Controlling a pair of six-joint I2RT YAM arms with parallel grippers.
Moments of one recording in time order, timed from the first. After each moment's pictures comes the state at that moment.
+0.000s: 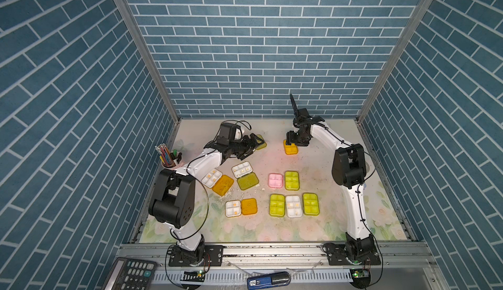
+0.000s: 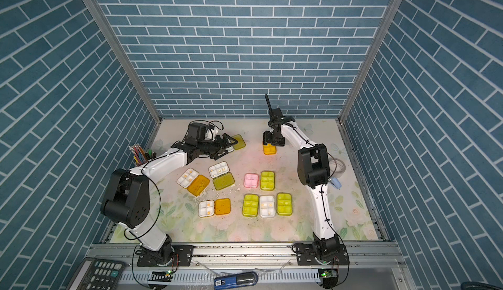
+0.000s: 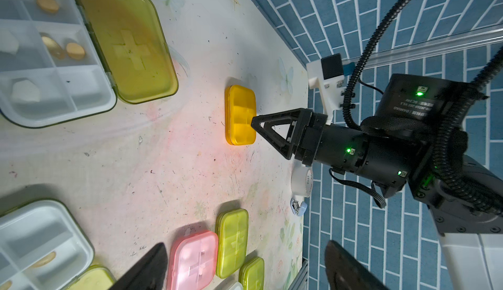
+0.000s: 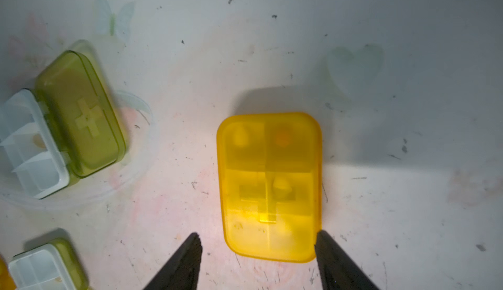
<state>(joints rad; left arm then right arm) -0.33 1.69 1.17 -0.13 0.59 -0.89 0.39 2.35 2.09 -0.95 -0.13 0.29</state>
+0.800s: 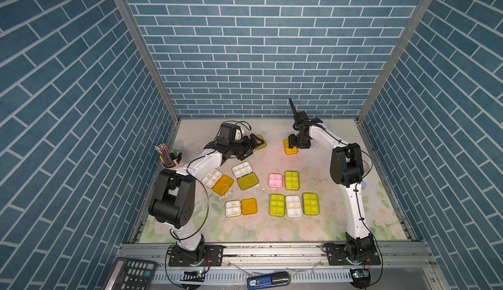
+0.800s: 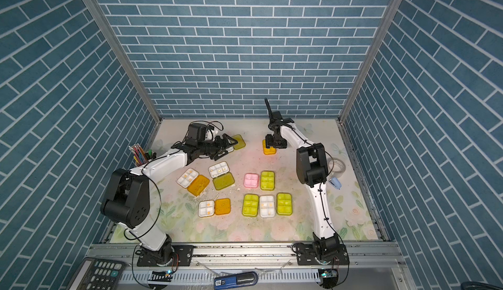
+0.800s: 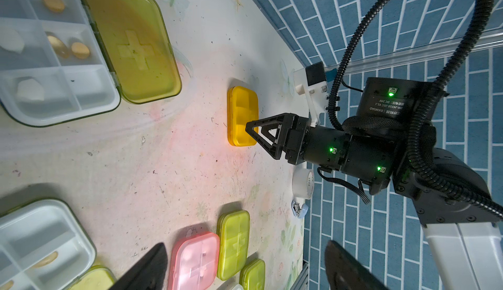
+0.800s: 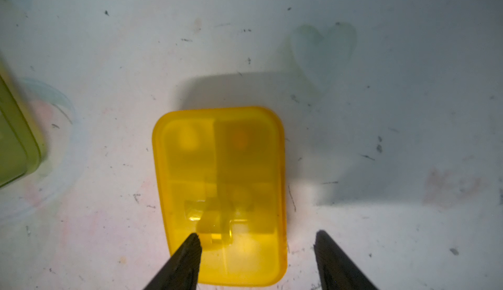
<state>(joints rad) -0.33 1.69 1.17 -0.13 0.57 -0.89 0.39 2.38 2.09 -0.96 -0.05 0.26</state>
